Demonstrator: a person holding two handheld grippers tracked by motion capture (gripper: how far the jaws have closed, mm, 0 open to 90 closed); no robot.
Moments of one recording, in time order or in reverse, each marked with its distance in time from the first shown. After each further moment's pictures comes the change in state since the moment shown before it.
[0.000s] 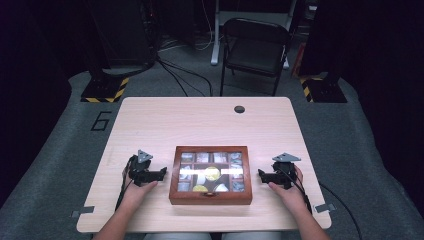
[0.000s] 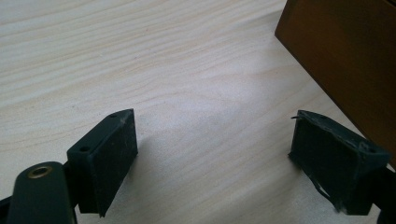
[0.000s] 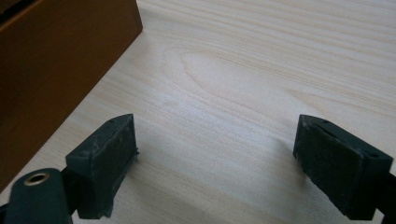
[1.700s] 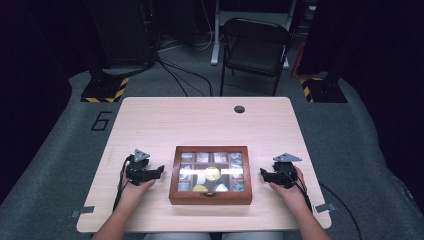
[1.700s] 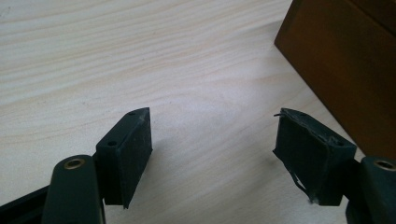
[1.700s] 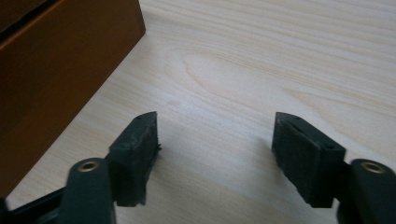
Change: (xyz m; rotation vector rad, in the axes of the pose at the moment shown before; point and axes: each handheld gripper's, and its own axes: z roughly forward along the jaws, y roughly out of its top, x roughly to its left) left arm 0.004 0.003 -0.010 -0.016 -0.021 -0.050; right arm 0.002 0.001 -0.006 0.000 -0.006 0.005
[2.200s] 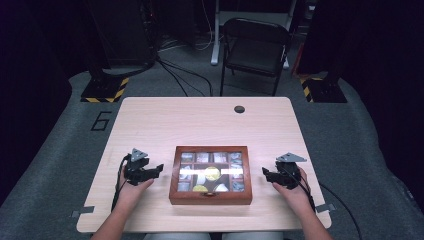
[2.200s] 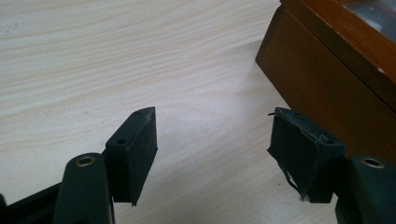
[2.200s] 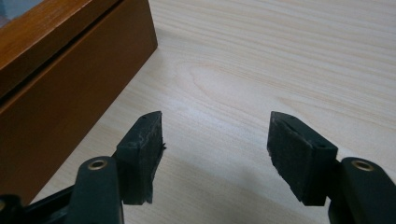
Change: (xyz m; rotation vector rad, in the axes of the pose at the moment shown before) left arm -0.002 0.005 -0.014 -0.026 -0.025 -0.011; right arm 0.000 0.004 -0.019 -0.022 0.021 -0.004
